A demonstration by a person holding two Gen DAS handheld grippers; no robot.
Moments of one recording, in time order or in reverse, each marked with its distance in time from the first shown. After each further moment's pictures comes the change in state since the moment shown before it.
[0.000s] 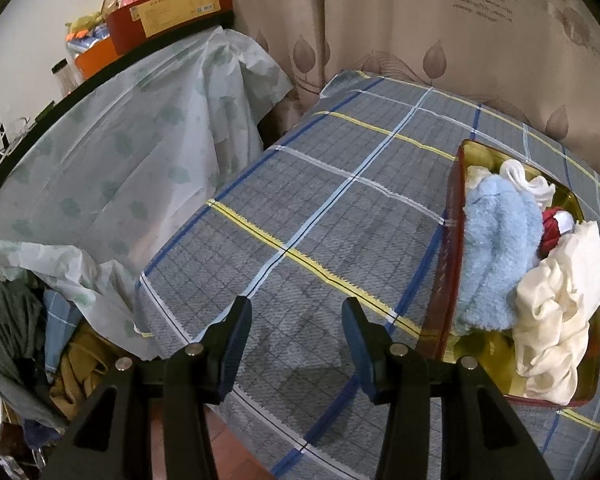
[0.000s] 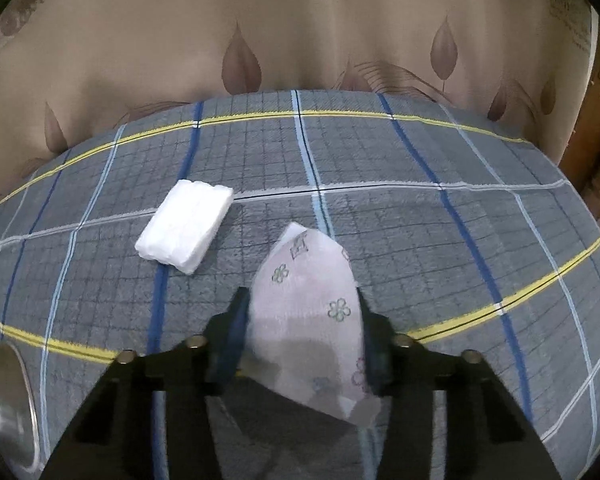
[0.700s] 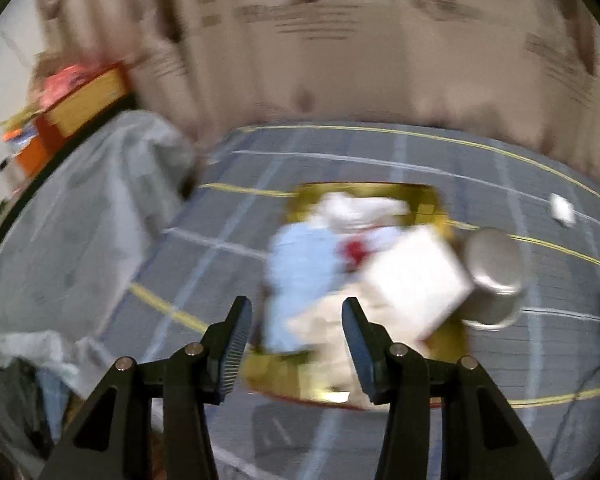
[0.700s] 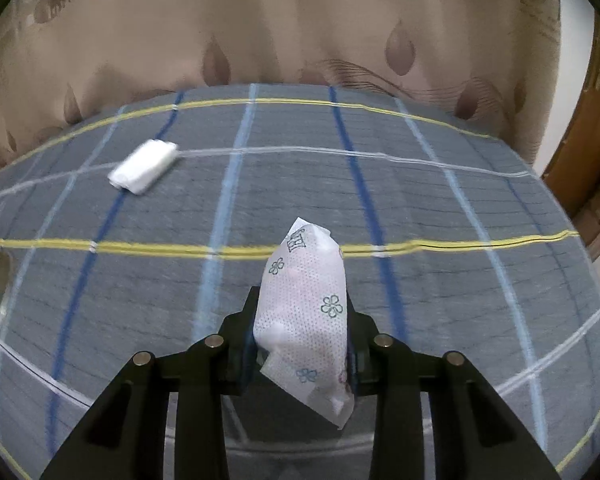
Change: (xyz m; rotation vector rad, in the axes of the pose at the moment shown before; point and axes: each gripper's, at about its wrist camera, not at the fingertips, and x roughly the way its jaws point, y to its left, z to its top) left arm -0.085 -0.125 0.008 0.269 -0.115 -0.185; right arm -0.031 -0.083 -0.050 -0.099 -0.022 0.003
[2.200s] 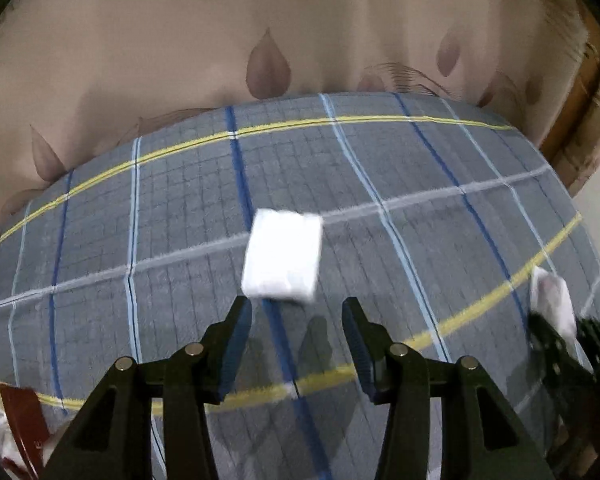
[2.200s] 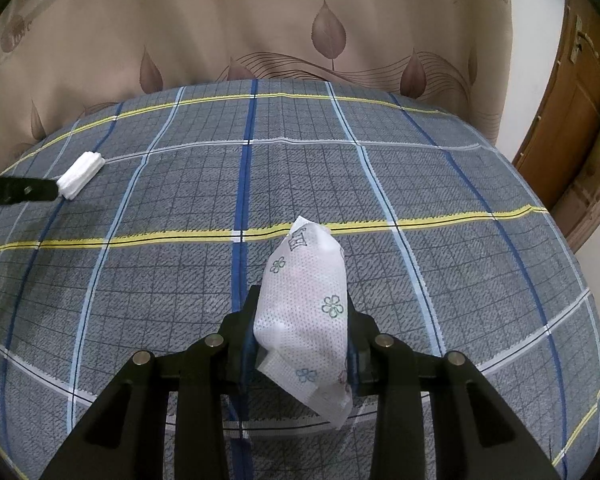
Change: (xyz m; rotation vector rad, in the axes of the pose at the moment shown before) left arm 0.115 -0.390 0.101 0.426 0.130 -0.494; right arm 0.004 -0.079 -0.012 0.060 0.006 -0.022
